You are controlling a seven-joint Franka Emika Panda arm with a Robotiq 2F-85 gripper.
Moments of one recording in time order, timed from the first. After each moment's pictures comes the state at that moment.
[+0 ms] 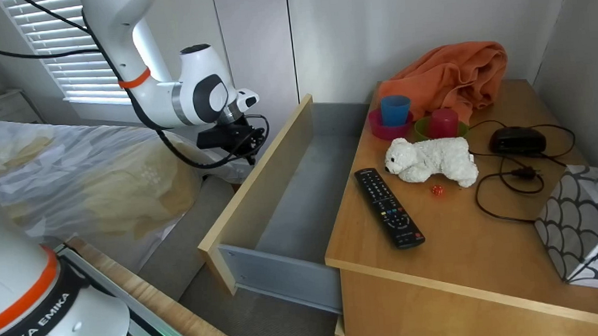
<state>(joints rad) 0.25 0.53 -0.07 -2.39 -0.16 3.11 -0.10</state>
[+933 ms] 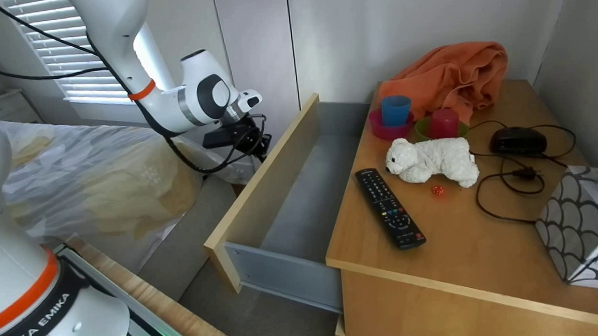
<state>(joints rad) 0.59 0.64 -0.37 -2.29 -0.13 3.08 0.16</state>
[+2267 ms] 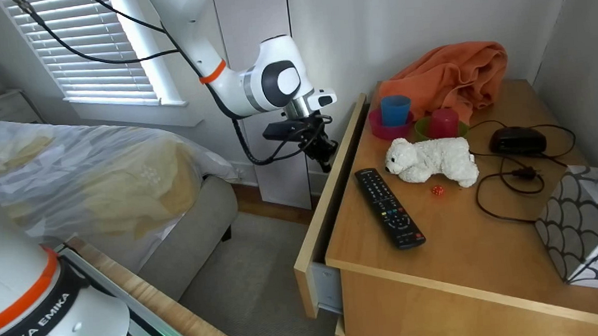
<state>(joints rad) 0.25 0.68 -0.39 -2.11 -0.12 2.79 0.24</state>
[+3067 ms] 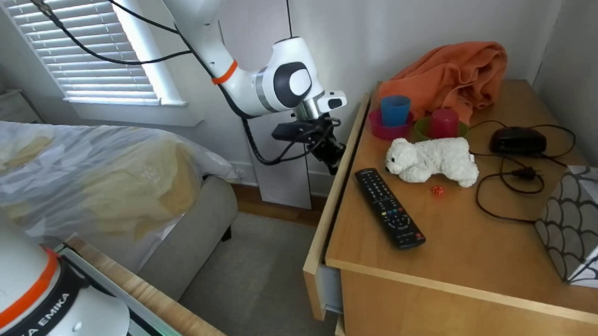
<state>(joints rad) 0.17 0.71 -0.35 -2.04 -0.13 2.75 0.27</state>
